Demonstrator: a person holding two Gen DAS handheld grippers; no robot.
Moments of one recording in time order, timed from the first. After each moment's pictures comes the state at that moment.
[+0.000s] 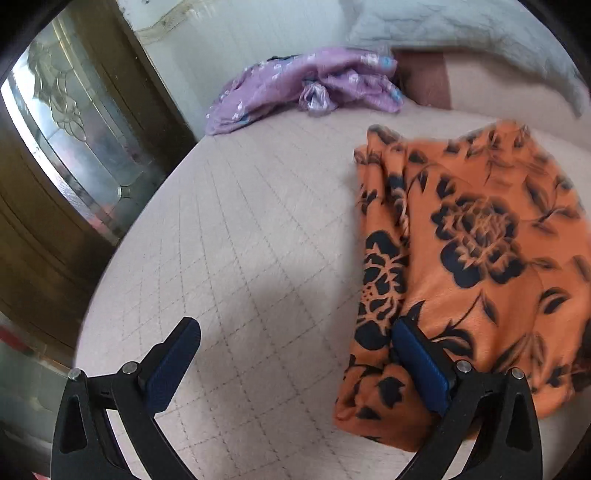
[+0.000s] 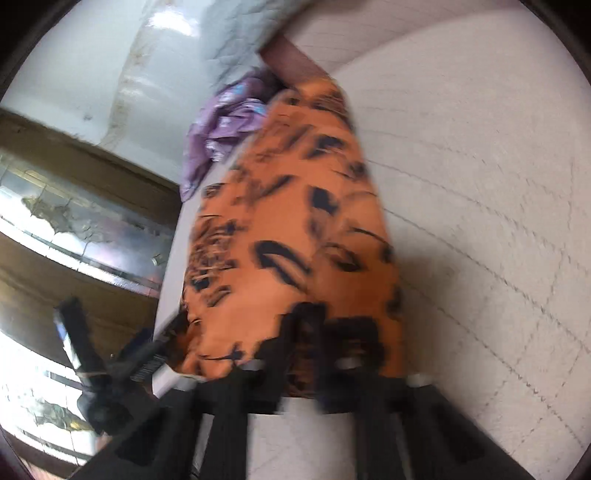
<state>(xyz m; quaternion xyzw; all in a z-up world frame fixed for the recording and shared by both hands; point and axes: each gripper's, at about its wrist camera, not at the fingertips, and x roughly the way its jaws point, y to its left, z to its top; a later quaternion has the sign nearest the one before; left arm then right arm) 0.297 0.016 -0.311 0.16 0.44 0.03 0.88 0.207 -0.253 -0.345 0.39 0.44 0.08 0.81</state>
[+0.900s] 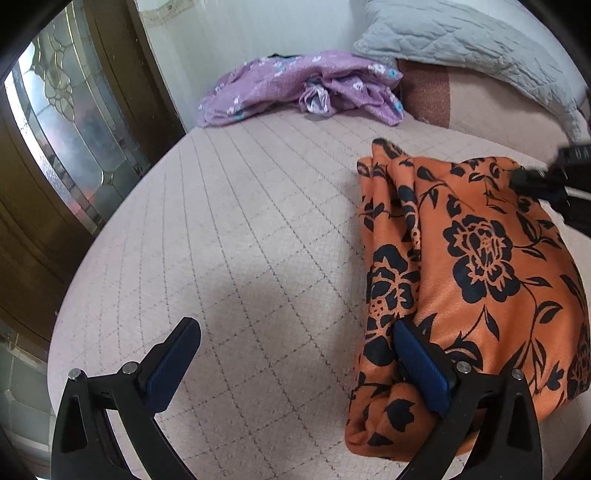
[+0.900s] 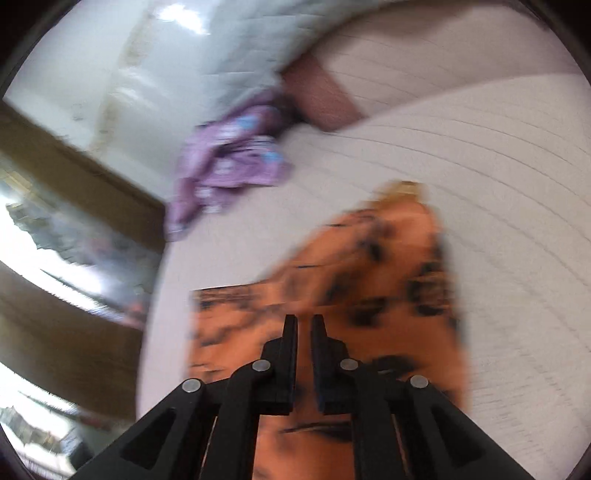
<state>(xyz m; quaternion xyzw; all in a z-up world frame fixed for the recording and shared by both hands) 0.305 0.035 -0.303 0.10 0.44 -0.01 0.89 0.367 -0.243 -0.305 0.33 0.42 0.09 0.84</state>
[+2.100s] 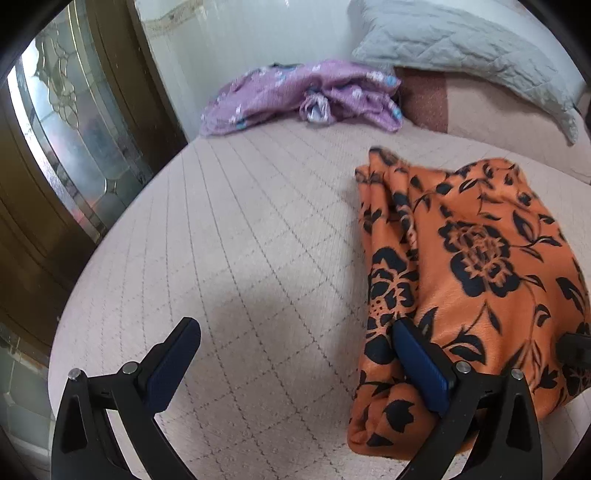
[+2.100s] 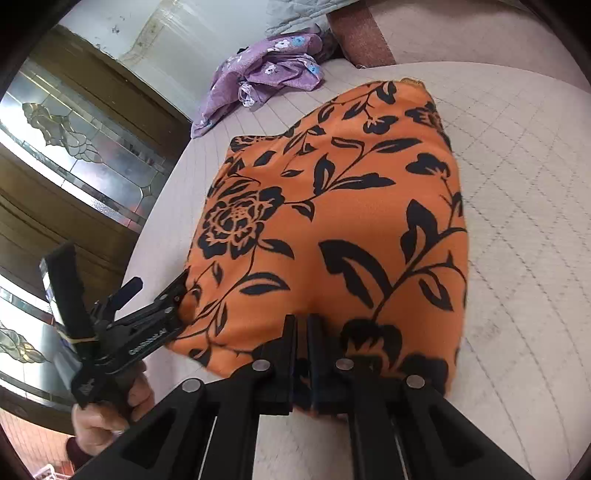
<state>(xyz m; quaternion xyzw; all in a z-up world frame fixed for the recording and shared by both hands) 0.297 0.037 -0.300 0.11 0.42 -0.01 0.90 0.248 -0.201 -0.316 0.23 0.51 0.12 0.82</state>
